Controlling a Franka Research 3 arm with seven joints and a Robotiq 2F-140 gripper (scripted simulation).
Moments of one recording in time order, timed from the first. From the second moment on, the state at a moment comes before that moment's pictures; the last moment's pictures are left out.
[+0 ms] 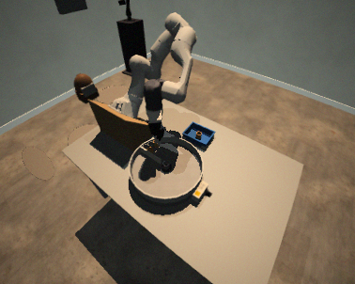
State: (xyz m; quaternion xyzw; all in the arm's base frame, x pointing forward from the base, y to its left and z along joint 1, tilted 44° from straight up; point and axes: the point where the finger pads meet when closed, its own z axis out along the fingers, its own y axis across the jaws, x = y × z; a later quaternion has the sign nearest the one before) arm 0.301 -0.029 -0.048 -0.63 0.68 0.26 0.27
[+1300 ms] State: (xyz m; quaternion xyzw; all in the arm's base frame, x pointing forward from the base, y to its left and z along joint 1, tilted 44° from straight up) arm 0.301 -0.029 -0.048 -0.63 0.68 0.26 0.27
